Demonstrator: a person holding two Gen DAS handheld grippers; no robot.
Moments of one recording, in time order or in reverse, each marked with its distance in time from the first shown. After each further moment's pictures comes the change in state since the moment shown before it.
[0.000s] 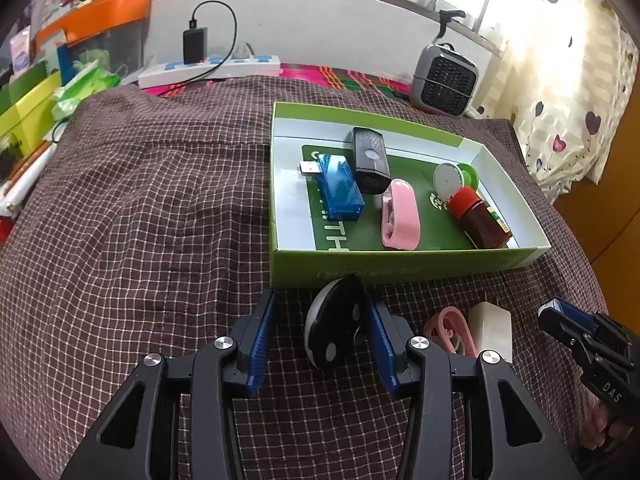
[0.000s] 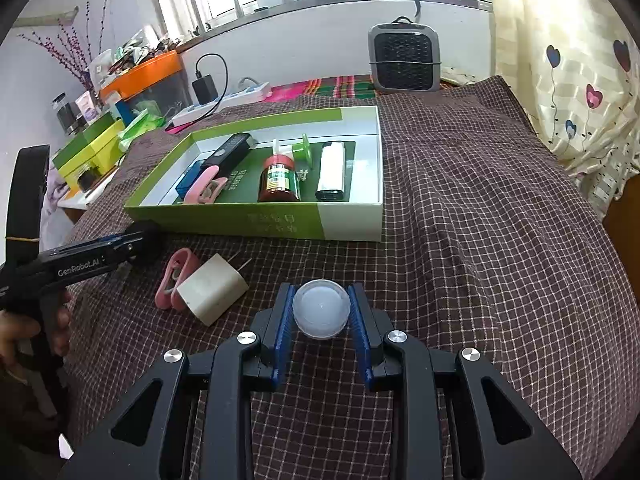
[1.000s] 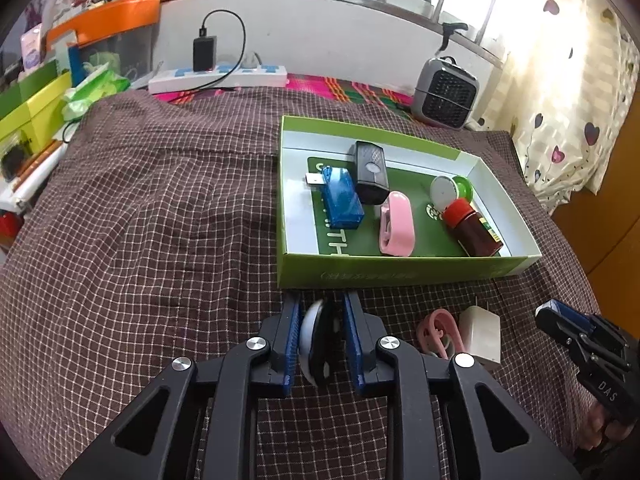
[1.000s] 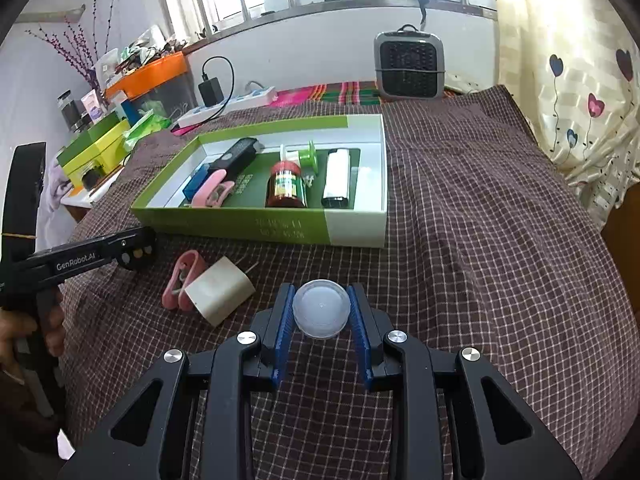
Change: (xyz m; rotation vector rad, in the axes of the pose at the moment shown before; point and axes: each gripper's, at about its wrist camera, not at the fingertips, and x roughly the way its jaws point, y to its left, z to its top) left arm -0.017 0.003 0.001 -0.021 -0.027 -0.003; right arm -0.007 0.002 0.004 -0.015 -0.021 -0.001
